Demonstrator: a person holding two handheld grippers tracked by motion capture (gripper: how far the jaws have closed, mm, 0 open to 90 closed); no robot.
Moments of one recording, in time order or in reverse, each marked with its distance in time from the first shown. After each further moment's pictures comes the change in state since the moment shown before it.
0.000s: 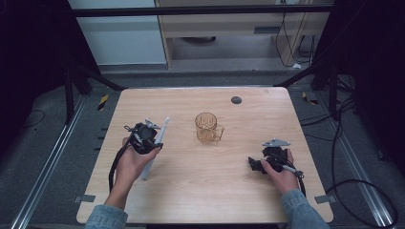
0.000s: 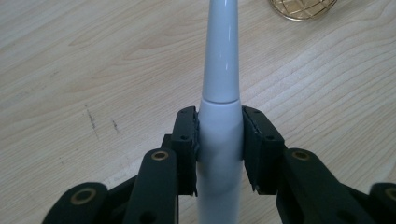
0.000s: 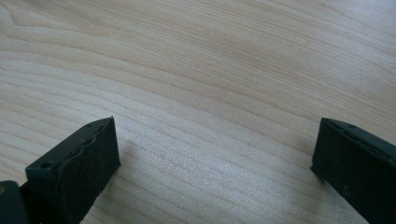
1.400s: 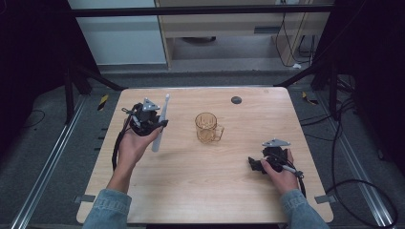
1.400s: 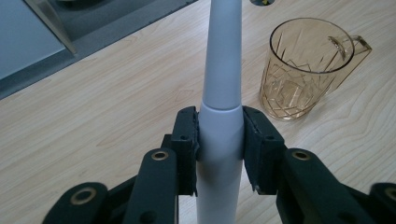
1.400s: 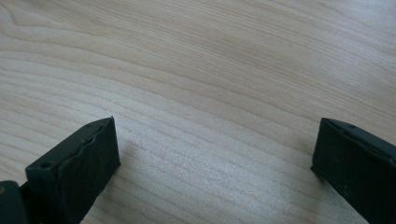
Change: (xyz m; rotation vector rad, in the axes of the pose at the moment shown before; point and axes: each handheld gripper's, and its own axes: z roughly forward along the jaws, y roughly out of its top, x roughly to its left) left arm 0.018 0.044 -0.015 -0.269 -0.030 0.047; right arm 0.000 0.000 0.000 0.000 0.001 -0.001
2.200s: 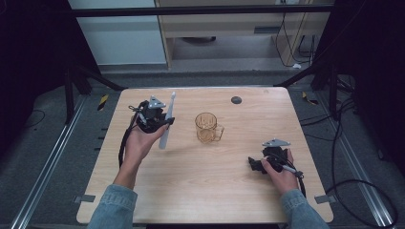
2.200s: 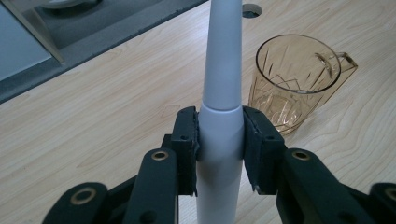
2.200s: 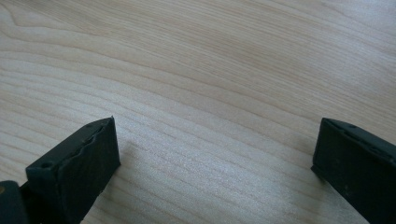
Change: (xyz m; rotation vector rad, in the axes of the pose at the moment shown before) left arm -0.007 0.012 0.014 -0.030 -0.035 0.007; right arm 0.000 0.000 0.001 -0.001 -0.002 -0.003
